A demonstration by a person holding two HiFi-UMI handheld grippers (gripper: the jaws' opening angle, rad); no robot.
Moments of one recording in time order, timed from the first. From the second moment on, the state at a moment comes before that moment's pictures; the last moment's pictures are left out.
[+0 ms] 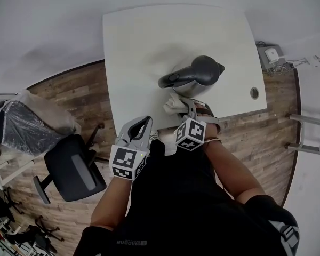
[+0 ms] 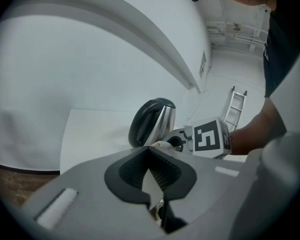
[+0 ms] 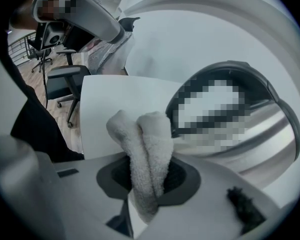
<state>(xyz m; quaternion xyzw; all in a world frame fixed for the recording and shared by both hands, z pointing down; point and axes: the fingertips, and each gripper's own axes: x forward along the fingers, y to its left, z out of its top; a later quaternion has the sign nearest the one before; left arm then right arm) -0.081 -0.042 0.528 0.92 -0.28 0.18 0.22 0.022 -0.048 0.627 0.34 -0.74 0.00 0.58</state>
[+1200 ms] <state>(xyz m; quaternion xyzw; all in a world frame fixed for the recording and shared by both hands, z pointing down) -0.046 -0.040 0.464 0.95 -0.24 0.14 0.16 0.045 -0.014 0.473 0.46 -0.84 0.22 0.18</state>
